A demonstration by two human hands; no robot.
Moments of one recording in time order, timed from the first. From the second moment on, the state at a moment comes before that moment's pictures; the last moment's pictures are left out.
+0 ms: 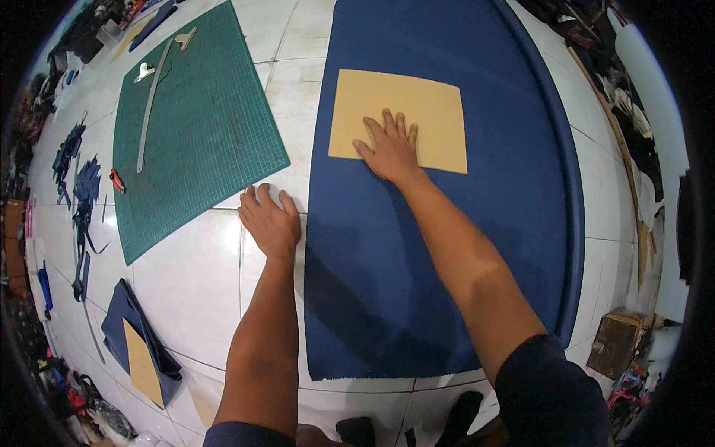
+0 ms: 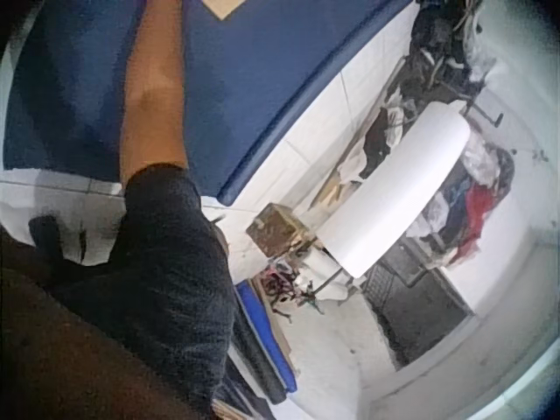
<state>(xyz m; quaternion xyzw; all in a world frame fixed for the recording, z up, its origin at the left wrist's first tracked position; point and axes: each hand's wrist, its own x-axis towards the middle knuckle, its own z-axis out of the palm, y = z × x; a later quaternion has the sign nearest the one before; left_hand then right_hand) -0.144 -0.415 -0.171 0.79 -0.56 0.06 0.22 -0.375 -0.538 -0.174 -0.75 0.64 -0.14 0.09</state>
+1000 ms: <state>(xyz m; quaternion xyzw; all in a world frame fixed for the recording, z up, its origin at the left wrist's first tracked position) -0.136 -0.427 -0.166 0.83 -0.55 -0.03 0.11 -0.412 -0.738 -0.160 -0.73 0.68 -0.09 0.08</state>
